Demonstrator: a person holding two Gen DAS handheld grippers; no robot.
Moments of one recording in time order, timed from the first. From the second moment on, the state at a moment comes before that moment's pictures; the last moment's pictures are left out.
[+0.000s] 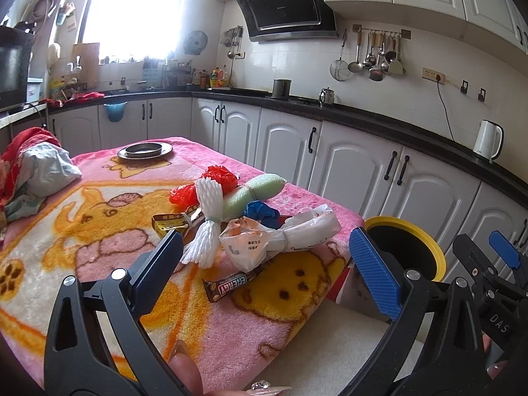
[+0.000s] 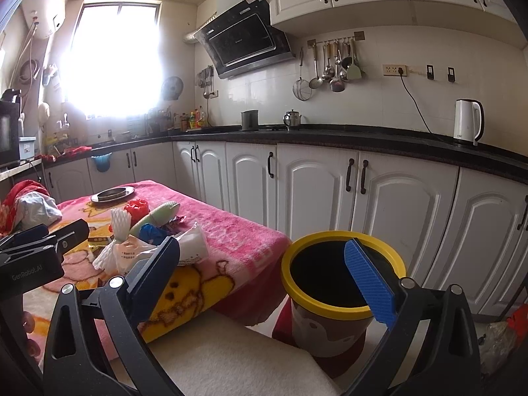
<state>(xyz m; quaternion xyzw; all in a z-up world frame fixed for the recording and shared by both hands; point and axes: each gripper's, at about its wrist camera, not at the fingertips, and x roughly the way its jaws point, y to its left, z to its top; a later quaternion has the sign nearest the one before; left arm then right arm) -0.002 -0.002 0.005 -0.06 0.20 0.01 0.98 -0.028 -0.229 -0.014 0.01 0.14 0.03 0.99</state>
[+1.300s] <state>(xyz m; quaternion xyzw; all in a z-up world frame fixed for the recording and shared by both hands) 0.024 0.101 -0.004 -0.14 0.21 0.09 0.96 0.025 -0.157 -0.005 -0.06 0.16 0.16 0.97</state>
